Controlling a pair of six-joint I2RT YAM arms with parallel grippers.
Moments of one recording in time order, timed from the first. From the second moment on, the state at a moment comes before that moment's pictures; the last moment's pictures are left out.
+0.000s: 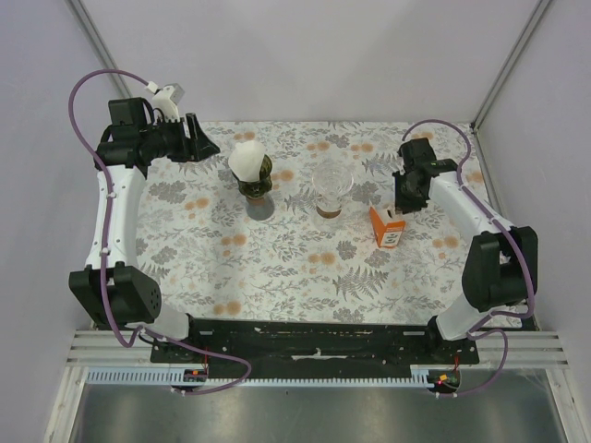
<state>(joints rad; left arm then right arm) 0.11 1.51 1.63 -0.75 0.66 0.00 0.17 1.62 1.28 -0.79 0.08 0.19</state>
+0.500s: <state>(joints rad) 0.11 1.51 1.63 -0.75 0.66 0.00 0.17 1.70 1.28 -0.76 -0.03 0.18</state>
